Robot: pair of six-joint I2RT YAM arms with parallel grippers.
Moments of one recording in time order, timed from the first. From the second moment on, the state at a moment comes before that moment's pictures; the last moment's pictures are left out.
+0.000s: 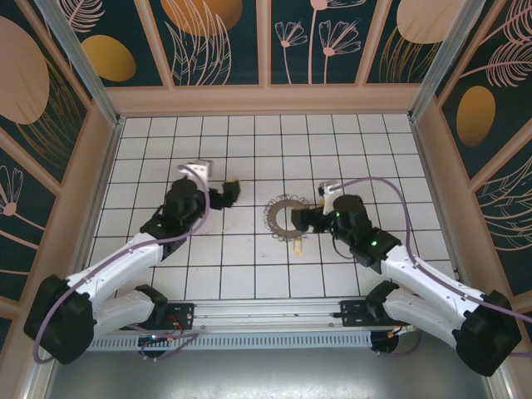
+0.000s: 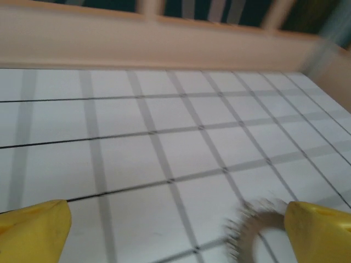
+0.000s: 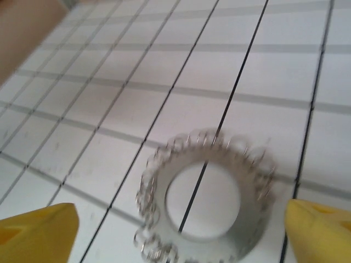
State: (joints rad) left arm -0.53 1.07 0.57 0.19 -0.17 -0.34; right arm 0.65 0.90 0.52 -0.08 0.03 0.33
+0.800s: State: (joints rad) left arm -0.21 1.32 0.21 0.90 -0.66 -0.07; right arm -0.04 1.28 0.23 0.75 -0.04 0.18
